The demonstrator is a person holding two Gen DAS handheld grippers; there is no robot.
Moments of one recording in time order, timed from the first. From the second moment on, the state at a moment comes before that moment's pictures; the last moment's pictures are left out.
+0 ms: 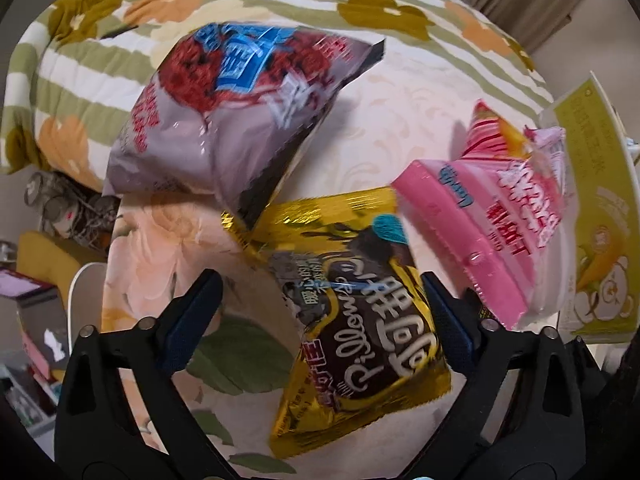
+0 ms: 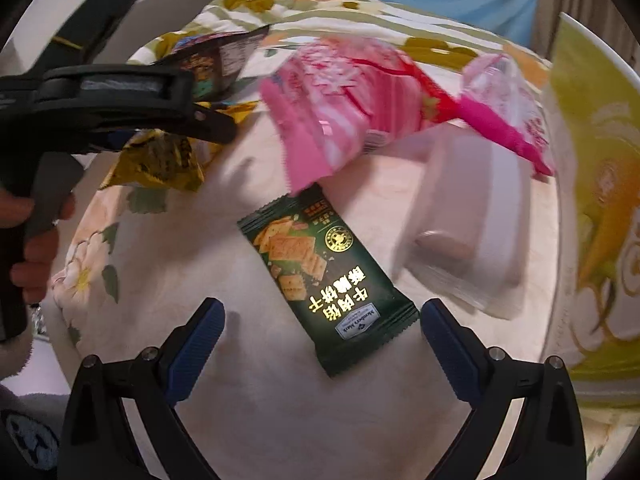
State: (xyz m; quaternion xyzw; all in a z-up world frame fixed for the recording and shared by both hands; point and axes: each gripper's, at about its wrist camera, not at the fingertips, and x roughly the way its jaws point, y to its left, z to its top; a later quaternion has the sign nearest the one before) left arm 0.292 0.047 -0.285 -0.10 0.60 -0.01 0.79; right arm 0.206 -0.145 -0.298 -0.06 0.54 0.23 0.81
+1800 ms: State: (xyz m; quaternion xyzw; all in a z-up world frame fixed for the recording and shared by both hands) left arm 0.228 0.022 -0.162 0.01 0.52 -0.16 0.84; right arm 0.173 -0.121 -0.189 -0.02 0.48 0.18 0.86
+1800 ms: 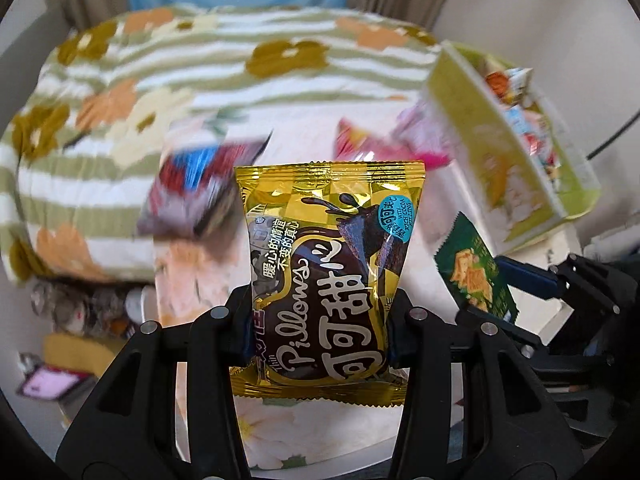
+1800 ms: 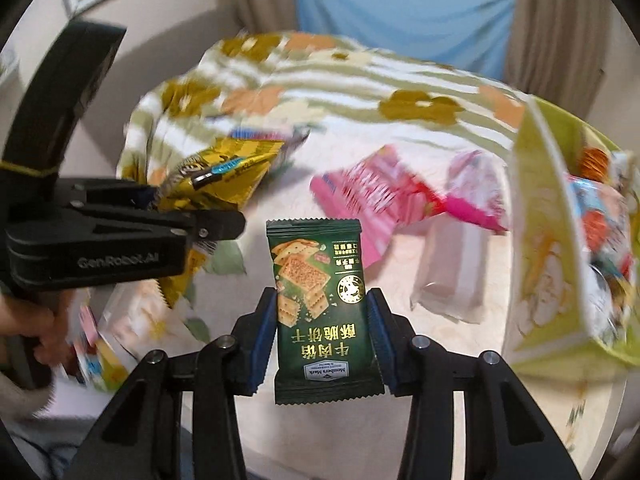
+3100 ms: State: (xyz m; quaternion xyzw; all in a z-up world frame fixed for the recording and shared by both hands) left arm 0.266 -0.353 -0.130 0.04 0.47 -0.22 0.85; right arm 0.159 -0.481 -0.102 0.12 0.40 0.02 0.91
